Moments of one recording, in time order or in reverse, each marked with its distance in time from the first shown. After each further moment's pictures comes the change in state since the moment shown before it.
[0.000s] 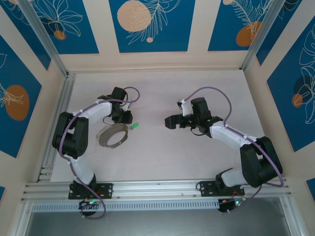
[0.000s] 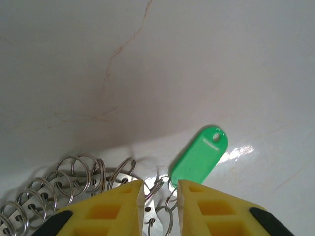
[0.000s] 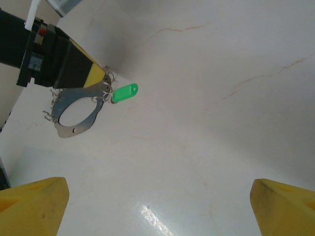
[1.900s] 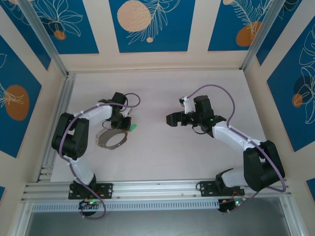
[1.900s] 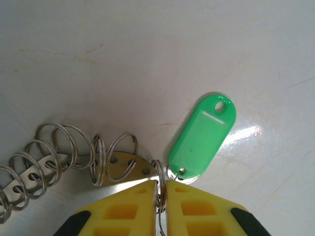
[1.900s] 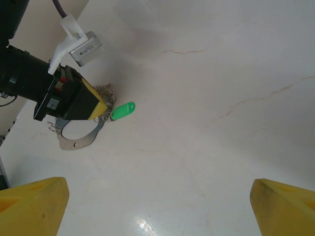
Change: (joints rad) left arm -0.011 -0.016 -0.077 -0.021 -0.002 0.038; right arm -0.021 -0.047 0.015 -0.004 -0.003 -0.015
